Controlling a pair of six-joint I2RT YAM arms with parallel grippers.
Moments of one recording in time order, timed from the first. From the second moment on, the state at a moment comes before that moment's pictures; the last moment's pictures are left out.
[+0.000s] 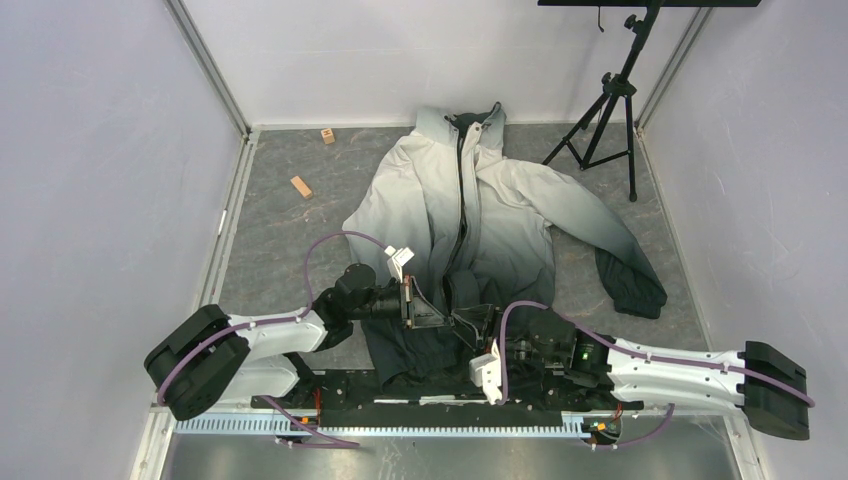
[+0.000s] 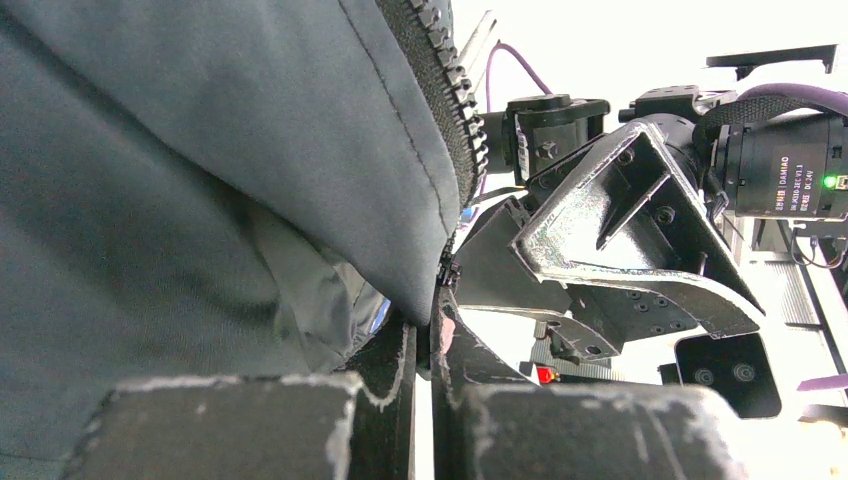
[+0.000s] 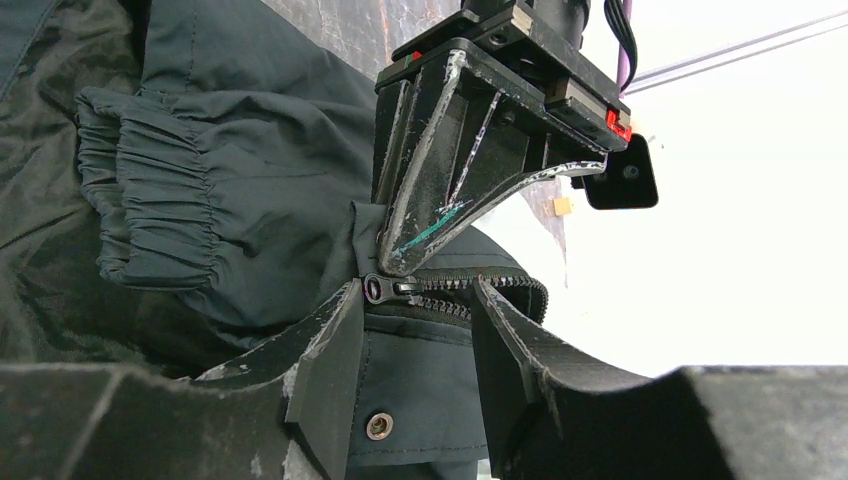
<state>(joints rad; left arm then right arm) -0.81 1.22 0.27 0.65 0.59 -1.04 1.23 0.75 0.17 0.38 -0.14 -1.06</state>
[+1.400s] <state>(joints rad) -0.81 1.22 0.25 0.66 0.59 -1.07 1.23 0.79 0.17 0.41 -0.17 -1.02</state>
